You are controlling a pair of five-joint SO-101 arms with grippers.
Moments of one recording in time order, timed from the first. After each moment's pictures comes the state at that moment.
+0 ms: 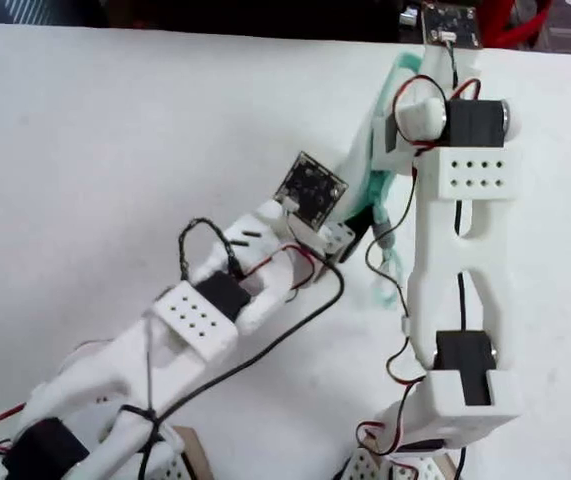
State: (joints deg) left arm 36.2 -25.1 49.5 8.2 -1.2; right arm -5.7 6.6 -27.9 97.4 -1.5
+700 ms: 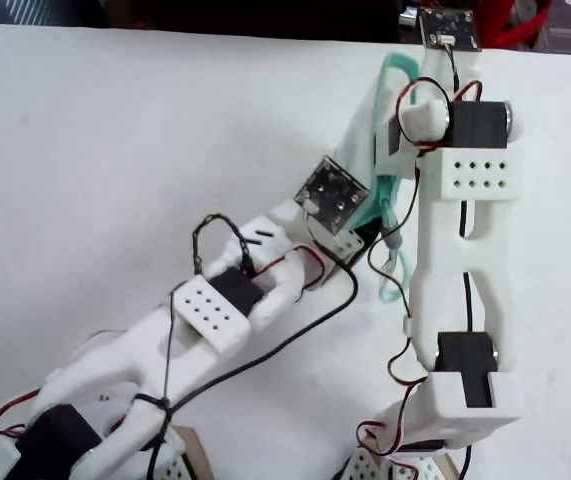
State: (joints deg) left arm 38.6 -20.5 46.8 9.8 -4.5; right arm -5.3 6.2 -27.3 97.8 1.5
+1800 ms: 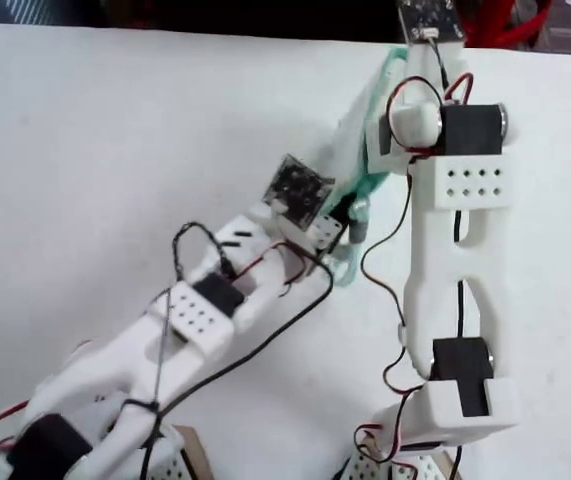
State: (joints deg) left arm 32.4 -26.0 54.6 -1.1 -1.2; right arm -6.8 2.7 -32.5 97.9 4.4
